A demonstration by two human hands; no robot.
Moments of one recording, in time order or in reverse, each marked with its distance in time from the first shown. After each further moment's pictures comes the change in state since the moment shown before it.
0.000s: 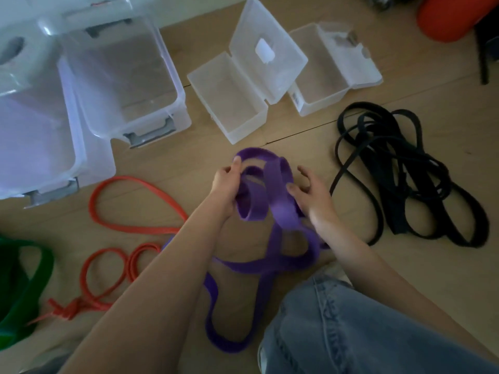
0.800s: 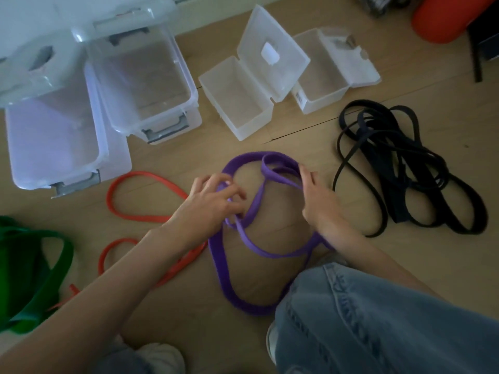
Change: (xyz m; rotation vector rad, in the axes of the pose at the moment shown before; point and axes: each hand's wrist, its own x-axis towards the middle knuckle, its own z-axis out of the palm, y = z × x) left_hand -0.076 -0.015 -0.085 1.615 -0.190 1.244; right_hand -0.031 0.006 0.002 -0.859 0.001 -0.219
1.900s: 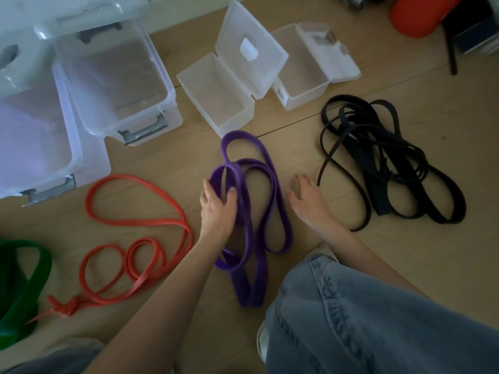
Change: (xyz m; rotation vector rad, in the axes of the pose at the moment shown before) left_hand 0.047 0.044 0.063 -0.996 0.162 -1.163; right_hand 0.003 0.018 0.007 0.388 -0.079 0.161
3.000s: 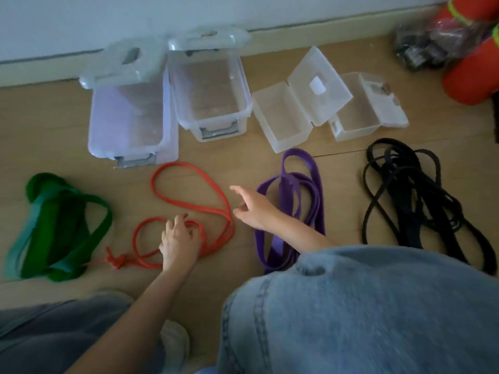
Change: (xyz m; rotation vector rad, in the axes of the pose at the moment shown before) left_hand -0.043 -0.090 -0.113 0.212 0.274 -0.082; right_hand -0.044 -0.145 0.062 -0.050 -0.439 -0.489
